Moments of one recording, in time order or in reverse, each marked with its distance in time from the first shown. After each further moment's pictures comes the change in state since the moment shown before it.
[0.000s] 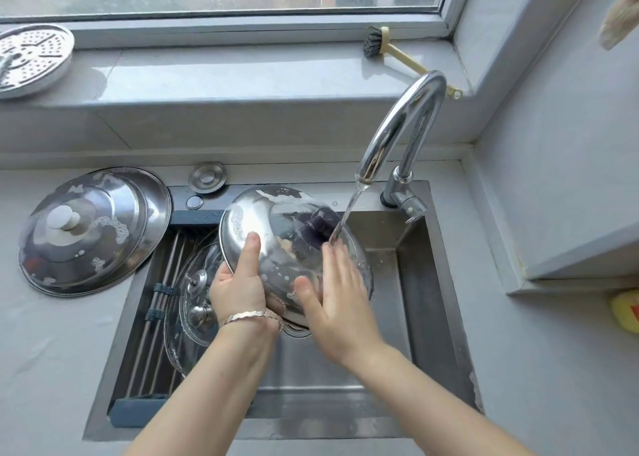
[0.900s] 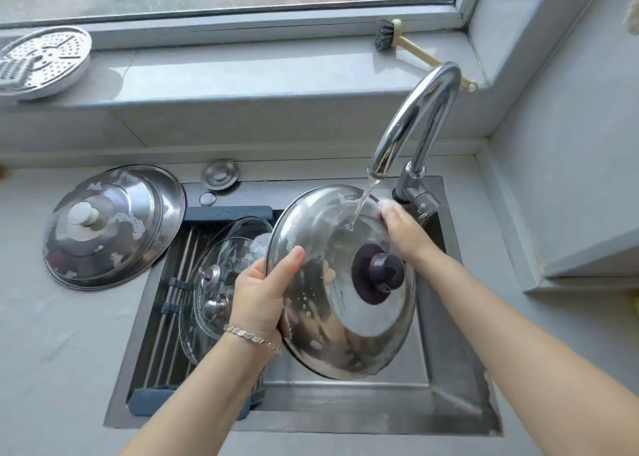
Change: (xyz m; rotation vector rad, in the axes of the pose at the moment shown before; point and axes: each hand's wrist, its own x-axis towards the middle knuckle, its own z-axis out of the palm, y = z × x) left_hand -0.001 -0.005 -0.020 0.195 -0.467 0.019; right_hand 0.084 0.050 -0.068 0.367 0.029 0.140
